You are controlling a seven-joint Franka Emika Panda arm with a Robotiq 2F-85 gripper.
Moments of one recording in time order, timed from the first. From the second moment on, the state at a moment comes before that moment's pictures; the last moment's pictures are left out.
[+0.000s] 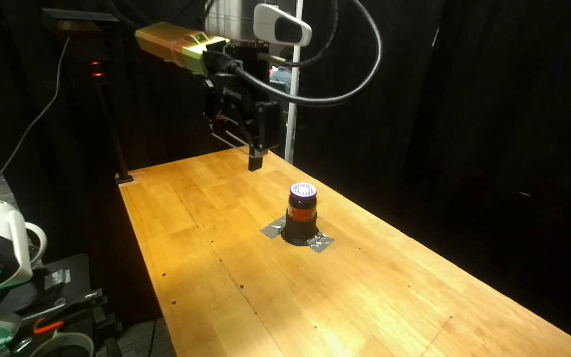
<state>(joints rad) 0.07 -0.24 -0.05 -2.31 0.08 2.06 -0.26</state>
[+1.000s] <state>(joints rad) 0.12 0.50 0.06 -1.59 0.00 2.01 0.09</state>
